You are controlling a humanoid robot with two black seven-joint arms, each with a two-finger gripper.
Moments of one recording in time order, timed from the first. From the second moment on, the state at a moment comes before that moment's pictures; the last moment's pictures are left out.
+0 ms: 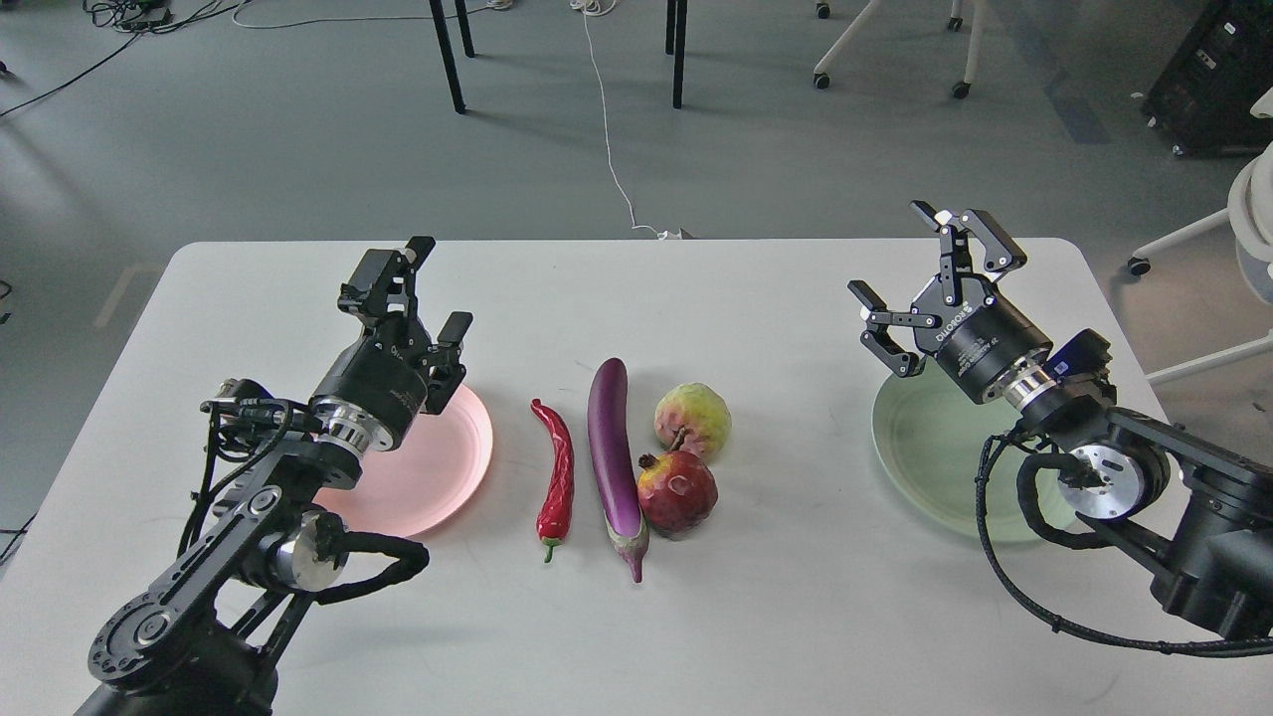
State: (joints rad) left arm -0.16 0.16 -1.15 -1.43 0.82 0.06 -0.14; right arm 0.64 -0.52 0.39 1.01 0.02 0.39 0.49
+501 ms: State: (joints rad) left arm -0.15 0.15 -1.15 -1.44 0.83 0.06 -0.16; right arm 0.88 -0.69 0.31 1.07 -0.45 0.49 0.49
